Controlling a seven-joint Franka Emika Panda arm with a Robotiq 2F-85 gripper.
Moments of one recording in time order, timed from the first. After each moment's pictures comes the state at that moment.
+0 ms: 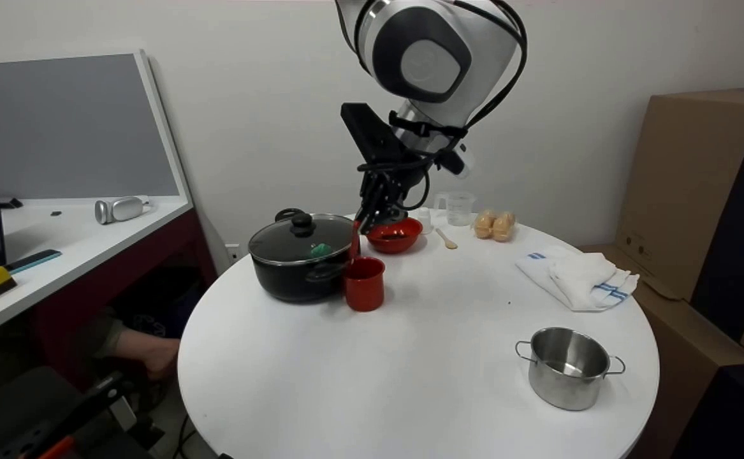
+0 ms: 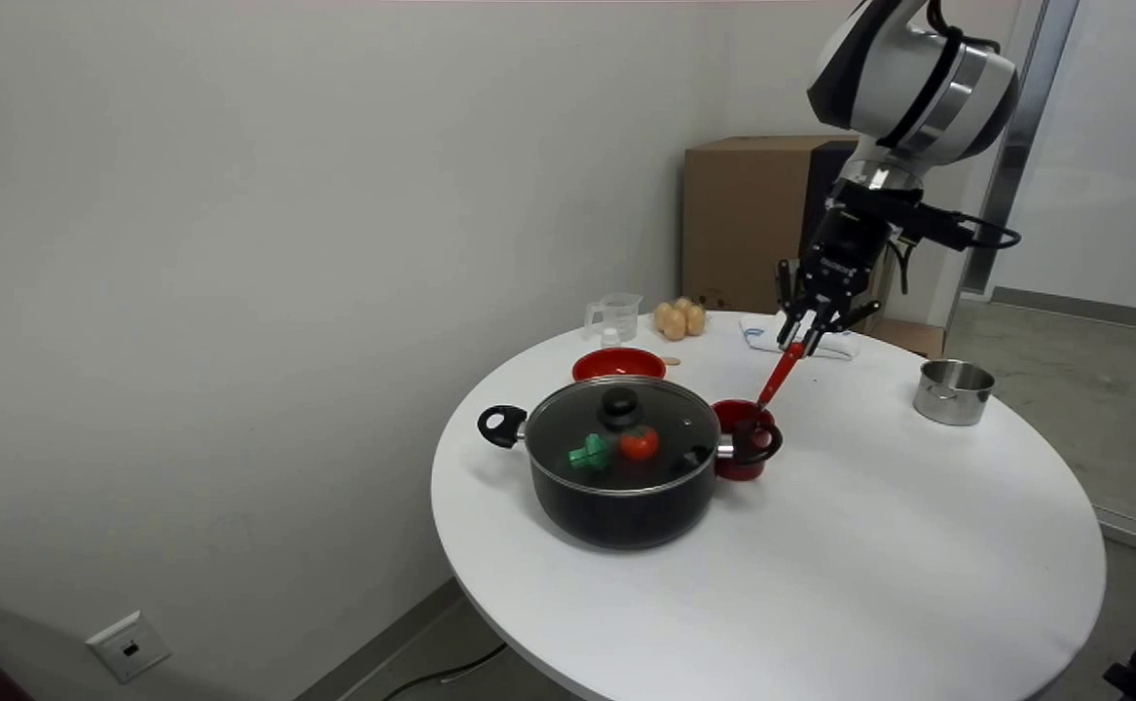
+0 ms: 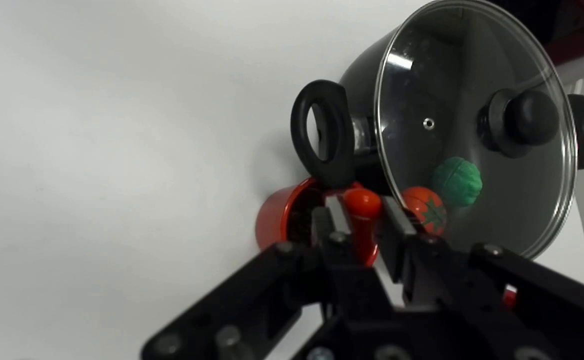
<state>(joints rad) -0.26 0.51 -0.03 -1.89 0.59 2.03 -0.04</state>
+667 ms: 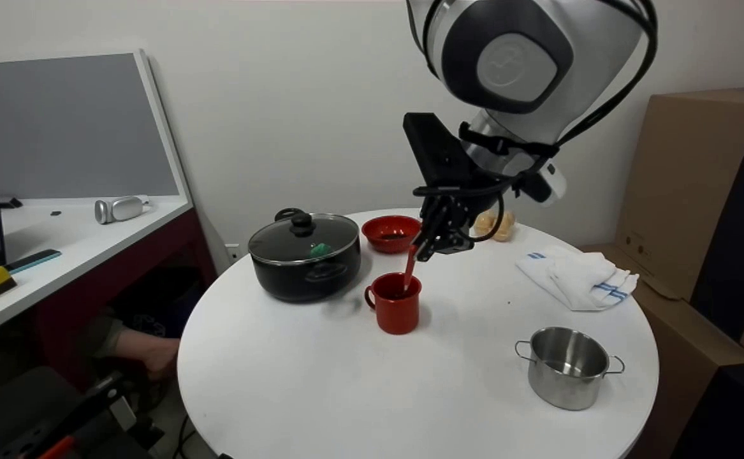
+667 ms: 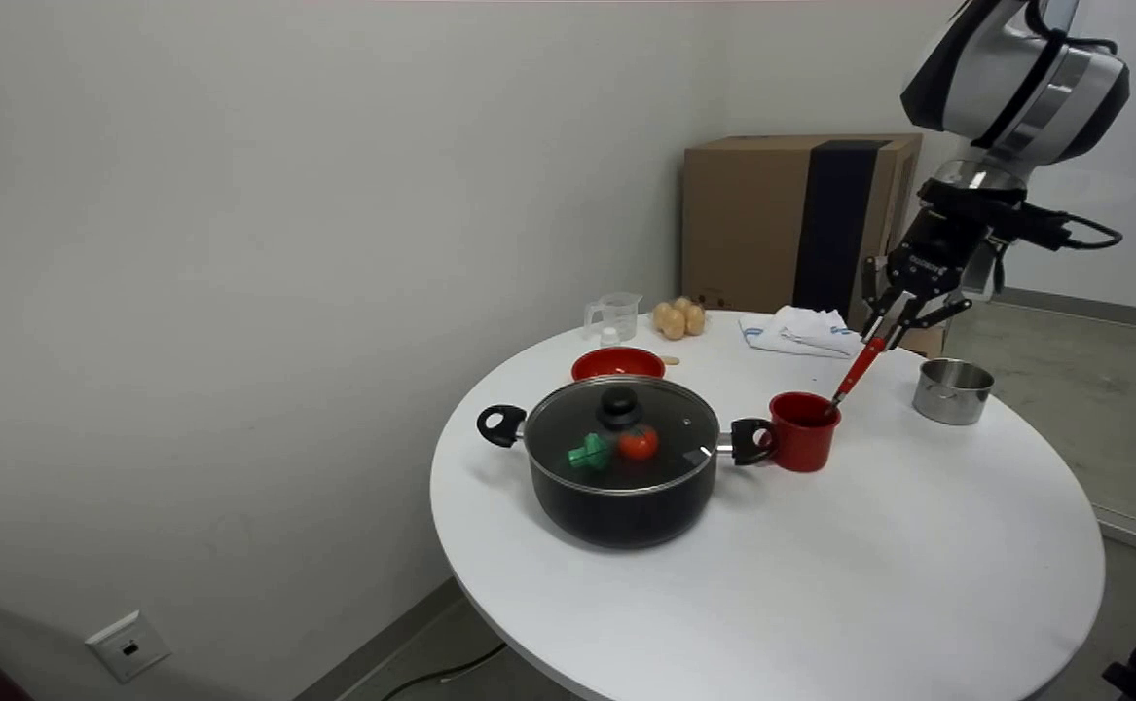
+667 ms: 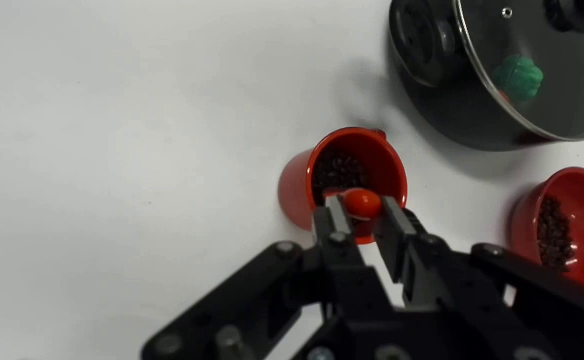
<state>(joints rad) -0.37 0.53 -0.12 -1.88 0.61 2.03 -0.04</state>
